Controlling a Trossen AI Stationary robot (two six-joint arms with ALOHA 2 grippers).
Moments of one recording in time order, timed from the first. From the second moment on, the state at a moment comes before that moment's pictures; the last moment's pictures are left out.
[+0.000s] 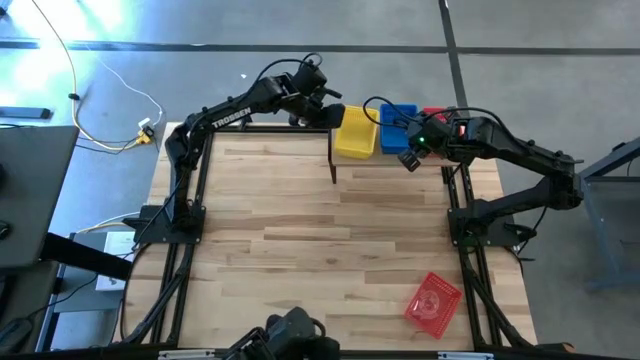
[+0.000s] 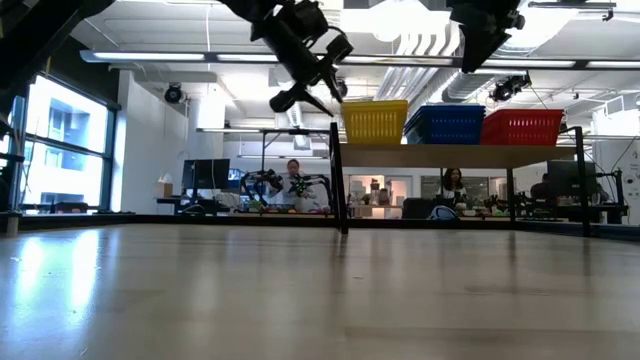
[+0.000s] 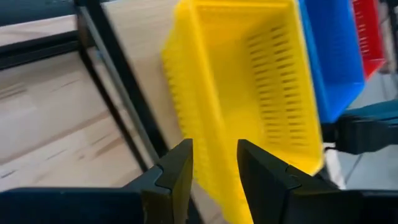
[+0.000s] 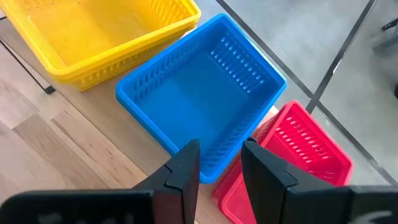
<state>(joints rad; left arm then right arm) 0.67 2.00 1.99 -0.87 0.25 -0.74 -0.31 1.21 1.40 -1.25 0.59 0.26</state>
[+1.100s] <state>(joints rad) 0.59 2.00 1.99 -0.93 0.19 -0.56 -0.31 1.21 1.40 -1.25 0.54 0.32</state>
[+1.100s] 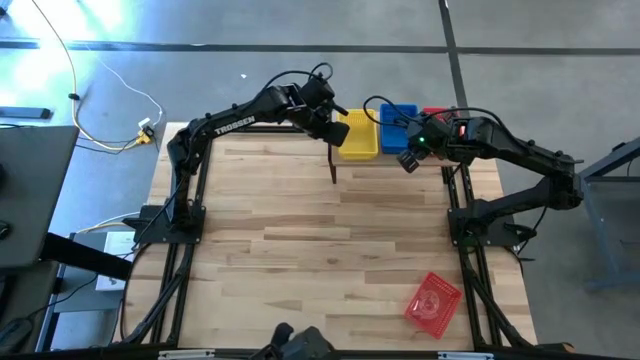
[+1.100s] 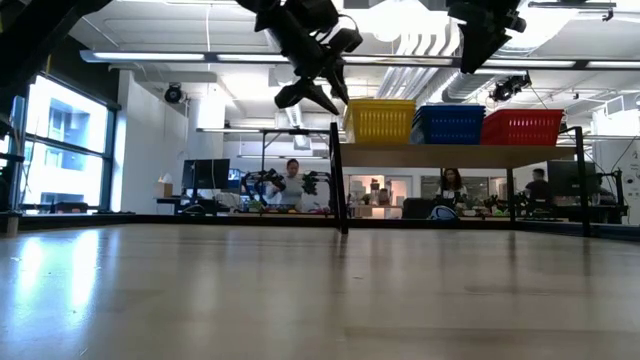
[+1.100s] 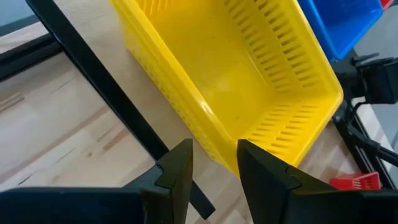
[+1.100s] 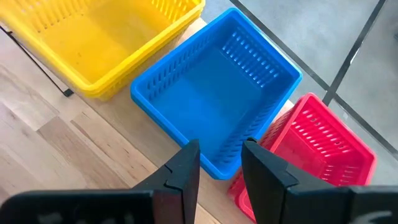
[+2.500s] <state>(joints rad) 0.46 1.69 1.99 -1.11 0.20 -0.12 0.52 1.34 1.40 -1.31 0.00 1.36</state>
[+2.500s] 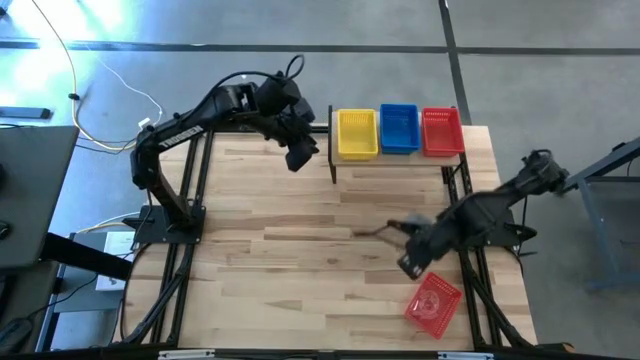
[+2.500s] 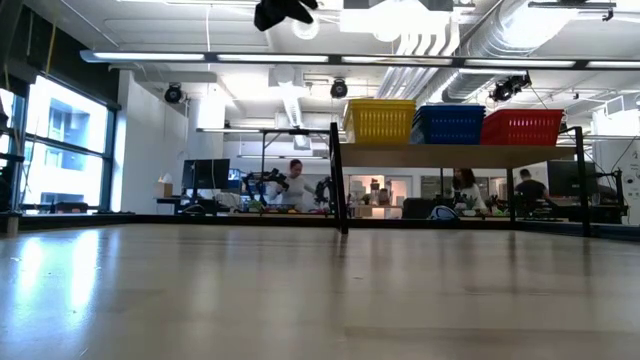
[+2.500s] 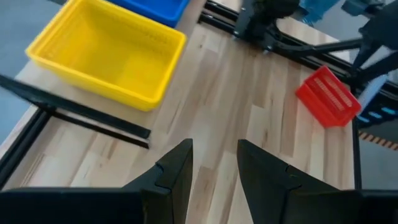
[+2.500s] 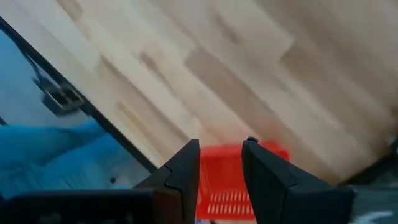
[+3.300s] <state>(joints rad) 0.42 1.69 1.99 -1.11 0.21 -0.12 0.81 1.73 1.40 -1.03 -0.18 1.57</state>
